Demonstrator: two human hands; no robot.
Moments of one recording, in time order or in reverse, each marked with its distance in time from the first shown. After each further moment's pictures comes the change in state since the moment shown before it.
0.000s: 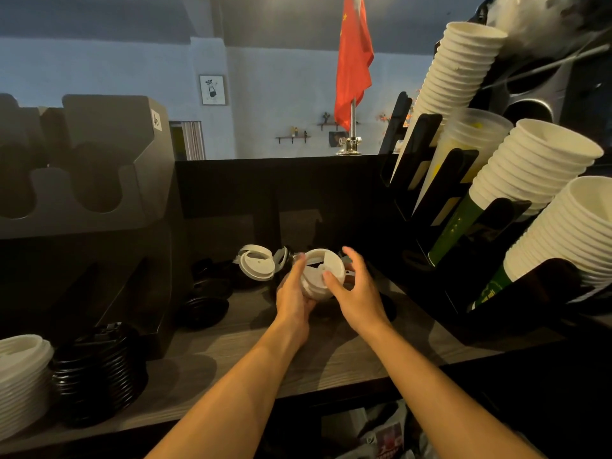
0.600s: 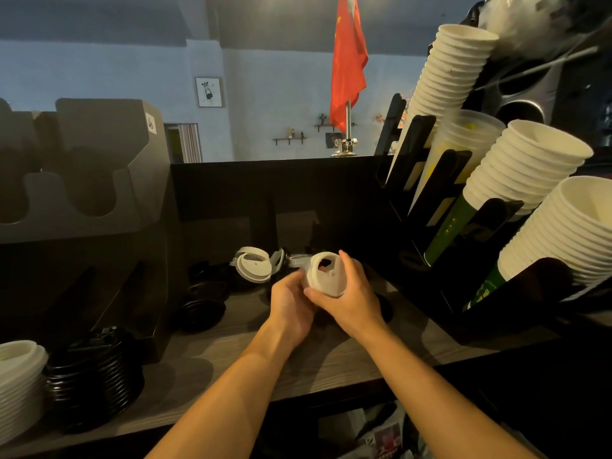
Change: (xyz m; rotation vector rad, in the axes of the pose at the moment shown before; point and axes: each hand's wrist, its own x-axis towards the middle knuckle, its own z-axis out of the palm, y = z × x) left_hand -0.005 0.008 -0.001 0.000 -0.195 -0.133; right_hand -0.001 0.005 0.000 -0.242 -0.025 -0.020
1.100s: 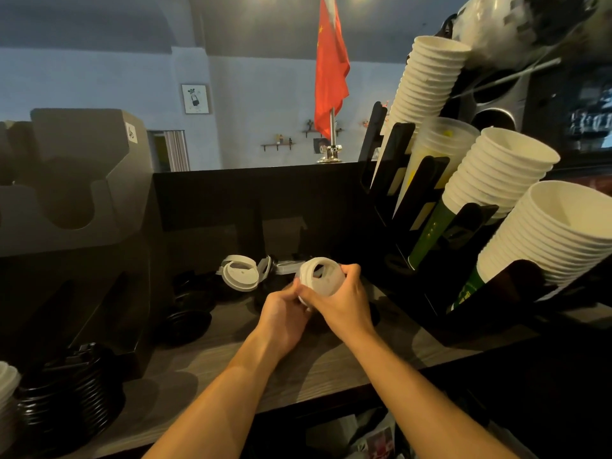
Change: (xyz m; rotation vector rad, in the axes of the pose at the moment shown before) left_hand 0.000 -0.004 0.001 0.007 -0.059 -0.038; right_hand -0.001 -0.006 -0.005 0.140 0.163 0.070
